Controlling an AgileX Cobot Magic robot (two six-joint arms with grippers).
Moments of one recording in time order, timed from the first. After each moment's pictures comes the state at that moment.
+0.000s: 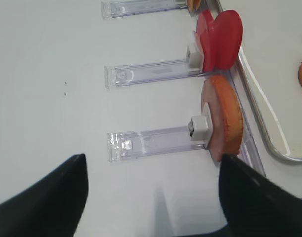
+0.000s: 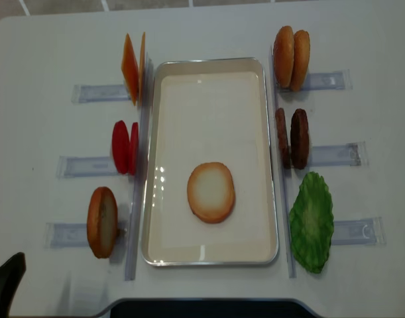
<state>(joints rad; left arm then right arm) -0.07 0.12 -0.47 0.05 1.11 0.03 -0.07 -0.01 -0.50 0.07 1.14 -0.04</state>
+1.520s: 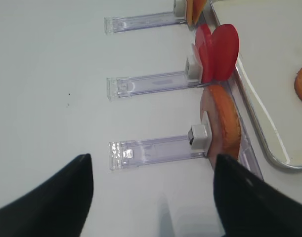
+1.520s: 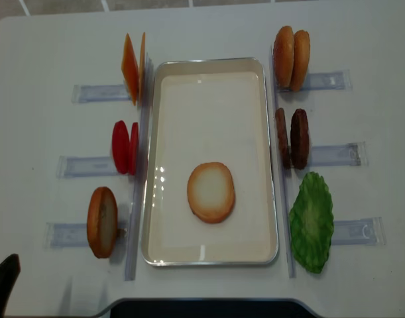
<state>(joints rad) -0.07 0.05 -0.47 0.05 1.11 0.04 -0.07 -0.01 -0.50 0.07 1.14 -0.04</state>
